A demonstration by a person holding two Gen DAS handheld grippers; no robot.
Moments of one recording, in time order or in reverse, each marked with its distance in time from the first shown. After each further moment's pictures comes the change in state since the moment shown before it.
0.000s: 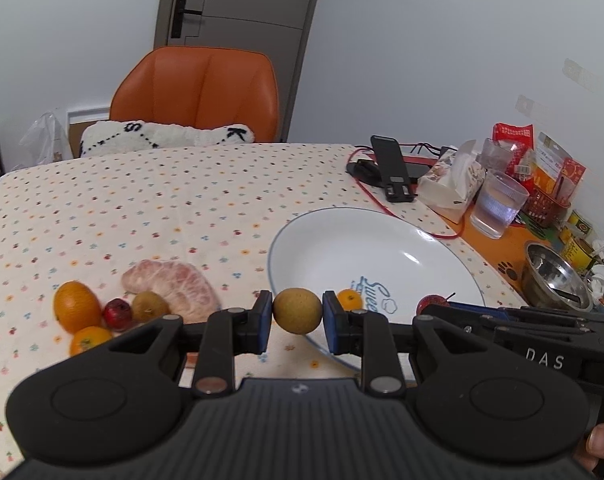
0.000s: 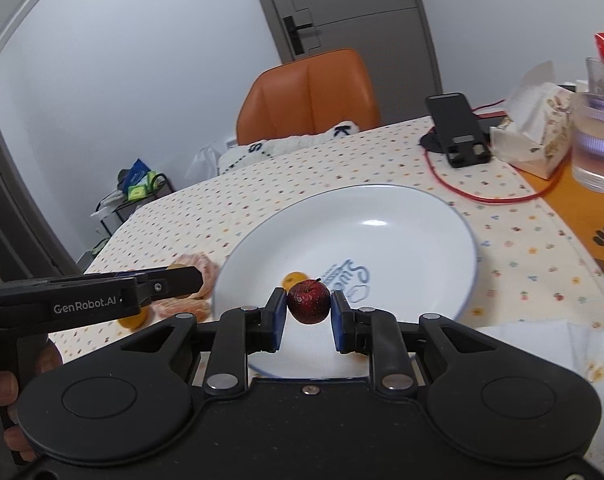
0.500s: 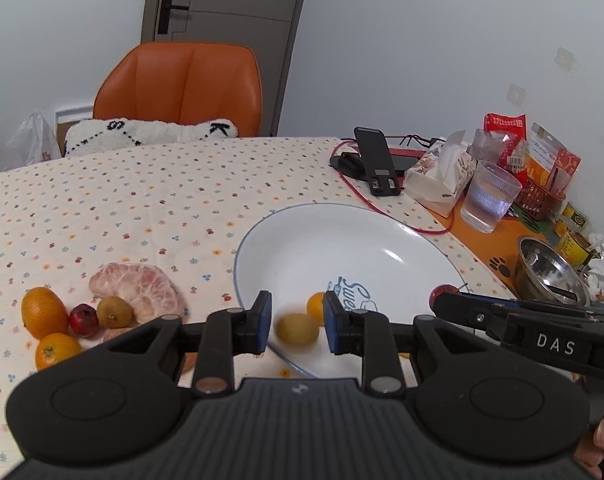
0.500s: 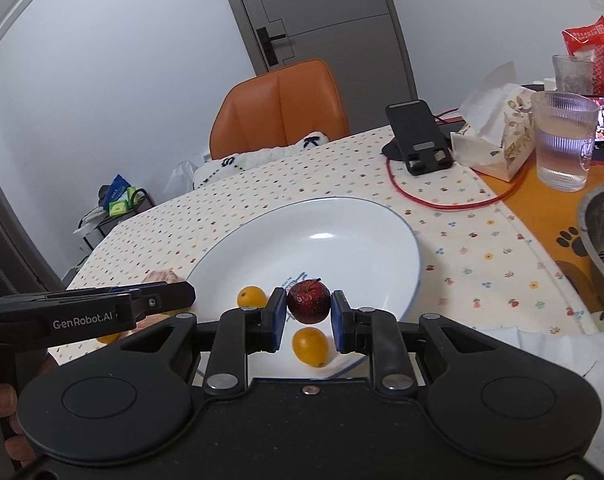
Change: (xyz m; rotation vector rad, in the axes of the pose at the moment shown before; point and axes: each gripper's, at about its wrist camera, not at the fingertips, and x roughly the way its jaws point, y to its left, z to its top) left arm 0.014 -0.018 0.003 0.016 0.015 -0.011; right arm -0.009 -0.025 0.005 0.035 -0.025 -0.048
